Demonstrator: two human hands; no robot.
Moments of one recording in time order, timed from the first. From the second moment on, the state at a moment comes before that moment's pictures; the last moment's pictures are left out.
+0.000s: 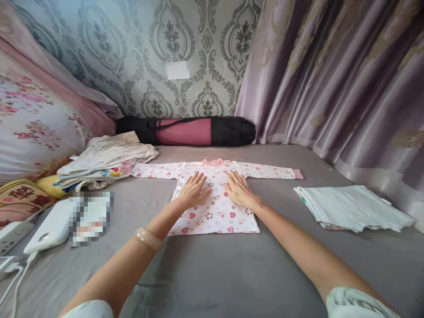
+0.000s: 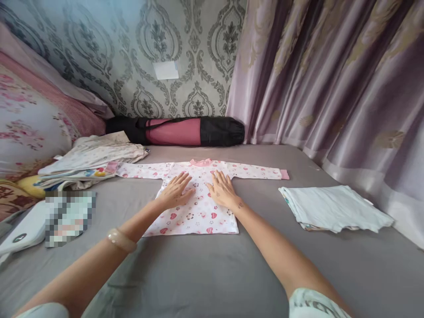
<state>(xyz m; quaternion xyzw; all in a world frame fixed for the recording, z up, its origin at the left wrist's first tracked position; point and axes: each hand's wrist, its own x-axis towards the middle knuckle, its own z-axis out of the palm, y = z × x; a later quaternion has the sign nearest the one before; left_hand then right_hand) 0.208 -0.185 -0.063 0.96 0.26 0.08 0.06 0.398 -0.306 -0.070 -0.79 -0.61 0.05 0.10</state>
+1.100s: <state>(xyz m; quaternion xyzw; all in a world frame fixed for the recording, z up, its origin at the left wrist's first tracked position) 0.285 -0.090 -0.098 0.94 0.33 0.02 0.05 0.429 -0.193 -0.098 -0.81 -0.58 0.05 0.09</state>
